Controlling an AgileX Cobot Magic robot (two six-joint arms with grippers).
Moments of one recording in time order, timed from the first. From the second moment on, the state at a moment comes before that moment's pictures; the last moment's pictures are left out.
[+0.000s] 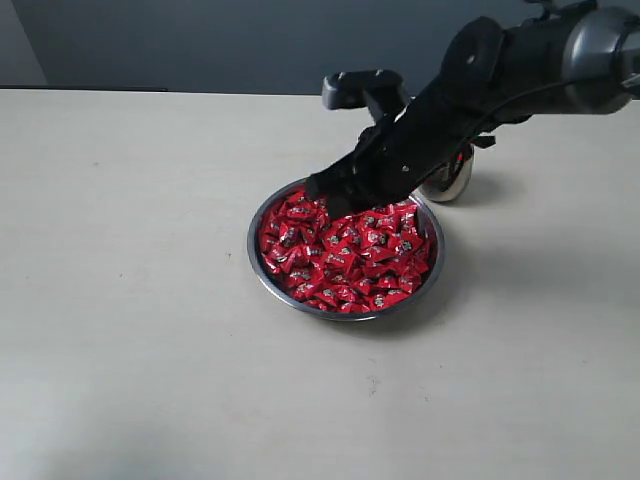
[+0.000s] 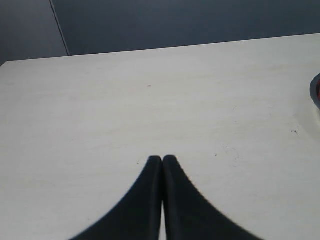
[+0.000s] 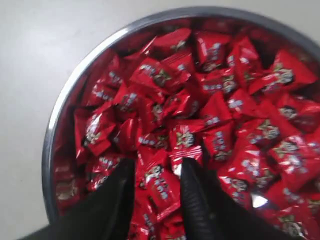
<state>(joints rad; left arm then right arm) 0.11 0.00 0.01 0.03 0.34 0.03 0.61 1.92 -1.28 0.53 0.61 -0.43</state>
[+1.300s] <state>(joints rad) 0.11 0.00 0.01 0.03 0.34 0.03 0.61 2.05 -1.29 0.46 0.71 -0.04</state>
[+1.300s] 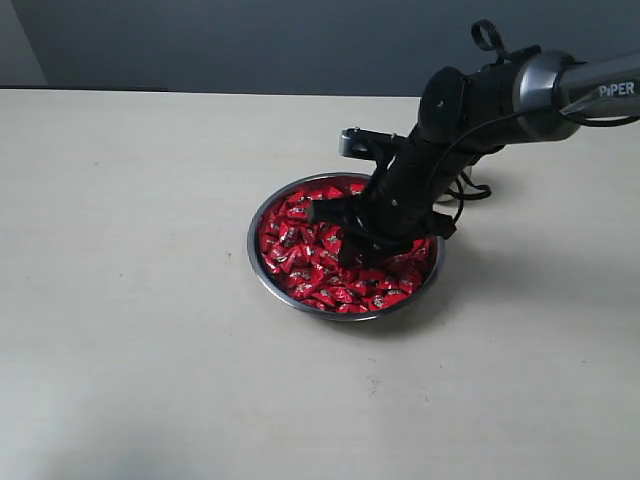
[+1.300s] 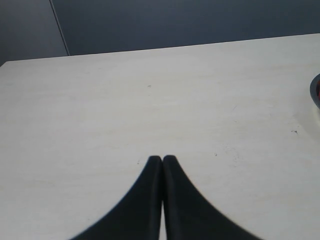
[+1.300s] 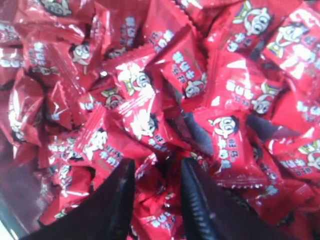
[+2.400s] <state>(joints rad) 0.11 0.00 0.01 0.03 0.34 0.03 0.71 2.09 -1.55 0.23 0.89 -0.26</state>
